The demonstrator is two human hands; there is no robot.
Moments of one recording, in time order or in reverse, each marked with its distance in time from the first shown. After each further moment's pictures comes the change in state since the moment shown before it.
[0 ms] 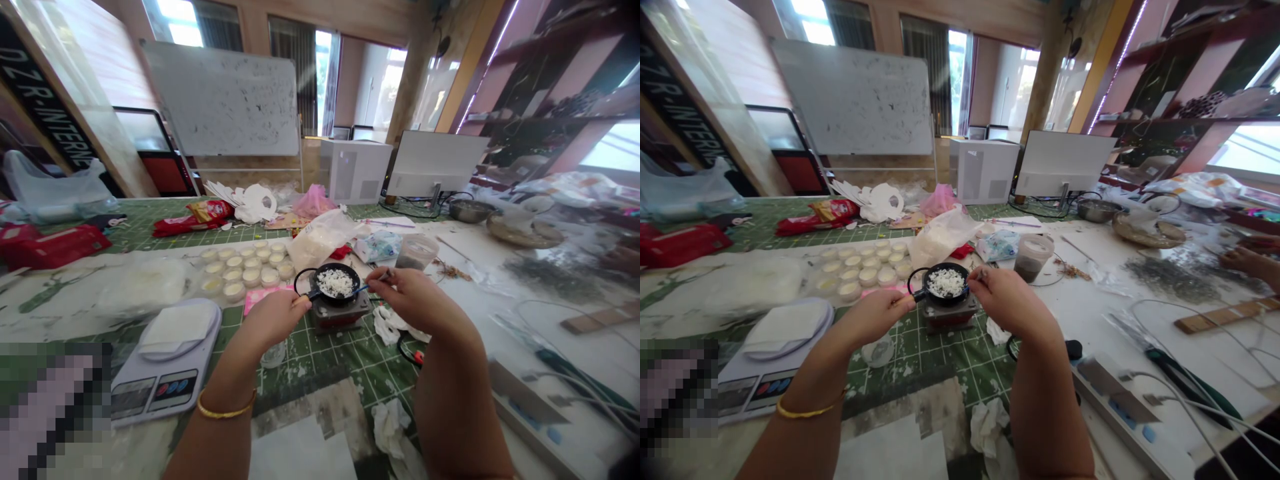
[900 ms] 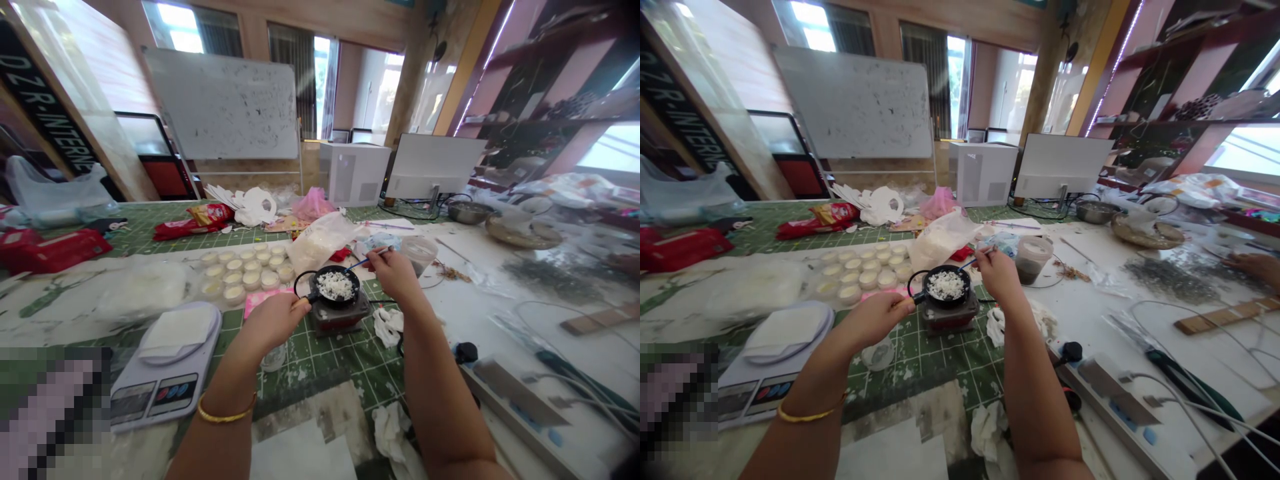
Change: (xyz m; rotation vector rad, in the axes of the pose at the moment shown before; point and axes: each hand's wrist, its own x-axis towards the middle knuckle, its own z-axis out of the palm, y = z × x) left_hand -0.001 -0.001 0.000 -0.024 -0.001 -0.015; right_hand 0.058 0.040 0.039 0.202 0.247 0.189
